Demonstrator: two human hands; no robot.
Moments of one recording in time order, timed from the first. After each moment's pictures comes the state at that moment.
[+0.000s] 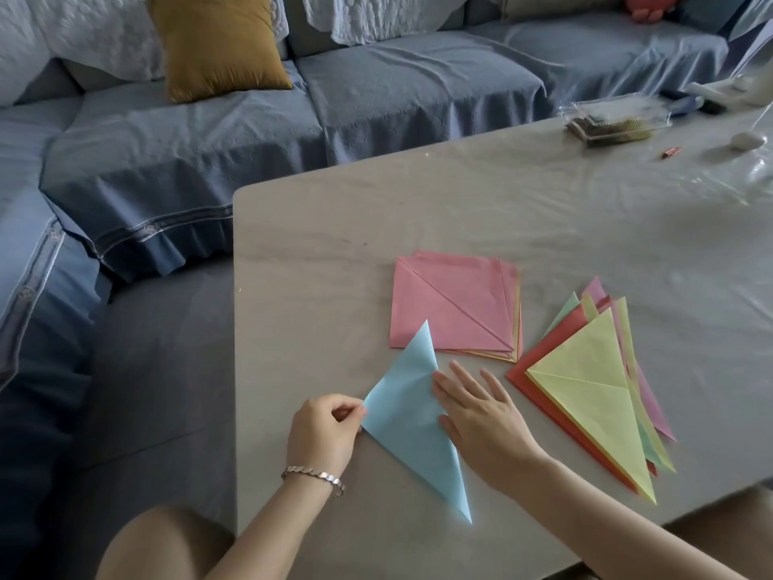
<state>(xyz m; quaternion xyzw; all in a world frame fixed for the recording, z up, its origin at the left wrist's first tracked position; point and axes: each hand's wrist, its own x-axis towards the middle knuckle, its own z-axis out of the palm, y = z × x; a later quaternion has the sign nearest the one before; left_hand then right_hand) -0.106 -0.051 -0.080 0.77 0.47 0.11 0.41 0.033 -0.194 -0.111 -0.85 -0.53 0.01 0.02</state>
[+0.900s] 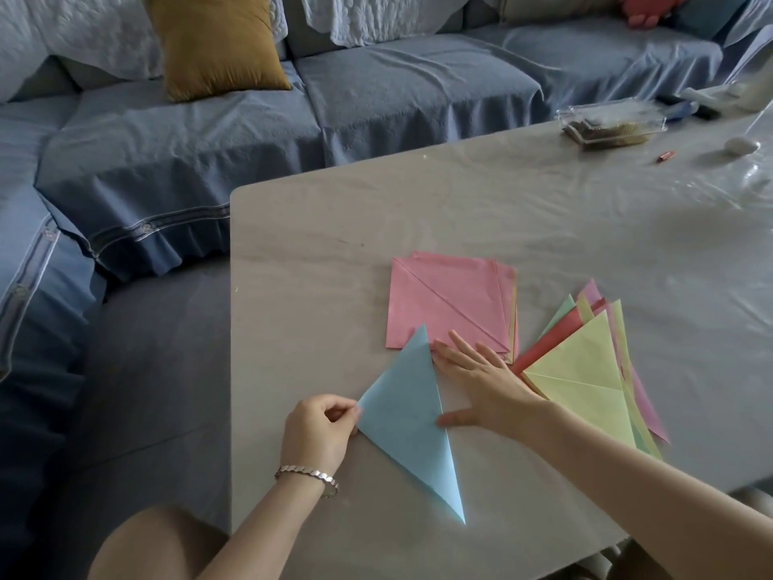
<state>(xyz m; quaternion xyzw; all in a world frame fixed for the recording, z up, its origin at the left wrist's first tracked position) -0.106 -0.046 -0.088 0.75 0.48 0.12 0.43 0.082 -0.175 -0.092 -0.80 -0.57 0.20 0.03</state>
